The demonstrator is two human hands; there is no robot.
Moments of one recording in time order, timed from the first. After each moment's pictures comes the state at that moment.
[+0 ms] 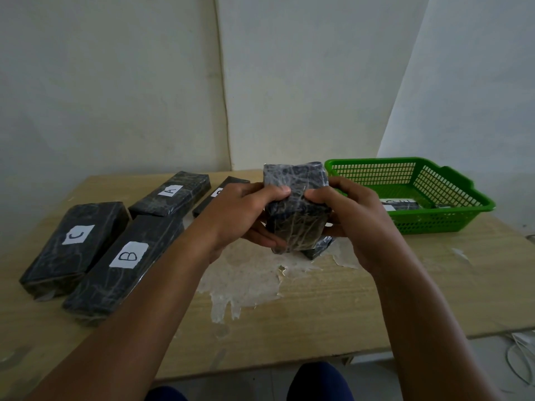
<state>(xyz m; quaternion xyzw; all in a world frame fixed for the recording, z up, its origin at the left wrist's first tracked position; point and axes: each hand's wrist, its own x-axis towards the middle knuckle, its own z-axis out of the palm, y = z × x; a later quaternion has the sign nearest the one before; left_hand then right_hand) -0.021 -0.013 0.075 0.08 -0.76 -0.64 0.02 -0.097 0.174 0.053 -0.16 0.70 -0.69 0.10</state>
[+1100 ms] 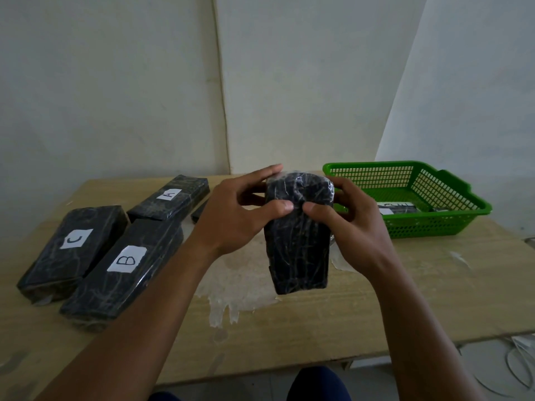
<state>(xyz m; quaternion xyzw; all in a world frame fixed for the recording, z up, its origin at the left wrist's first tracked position) -0.033 -0.026 0.053 -0.05 -0.83 -0.52 0.21 -0.095 0.181 0.036 -0.26 0.73 -0.64 -0.01</state>
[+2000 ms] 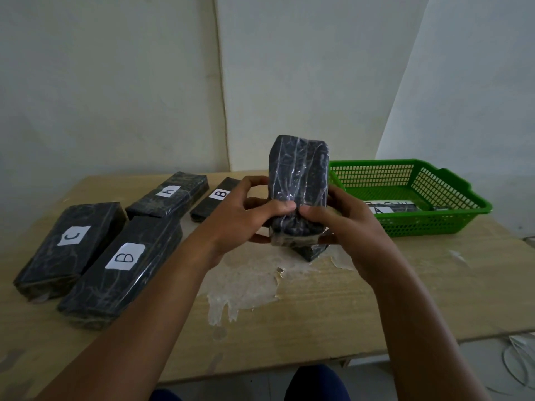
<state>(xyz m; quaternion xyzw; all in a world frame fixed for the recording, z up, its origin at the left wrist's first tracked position) -0.035 -0.020 0.051 0.06 -0.76 -0.64 0.06 -0.103 0.180 0.033 -0.19 0.72 -0.66 0.13</state>
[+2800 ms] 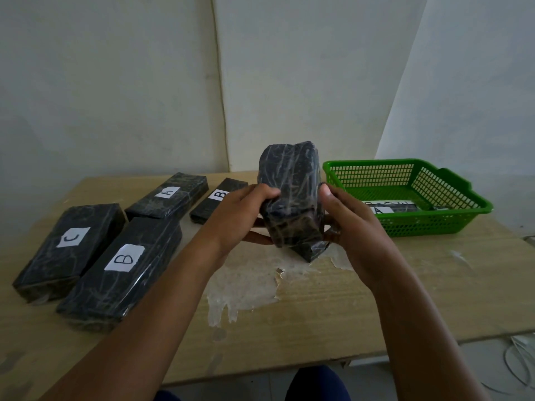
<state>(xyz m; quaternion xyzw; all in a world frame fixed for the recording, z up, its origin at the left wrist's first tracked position) -0.042 -0.018 0.050 0.10 -0.74 -0.67 0.05 -0.096 0.180 0.035 -0.20 0.67 -0.70 0.12</state>
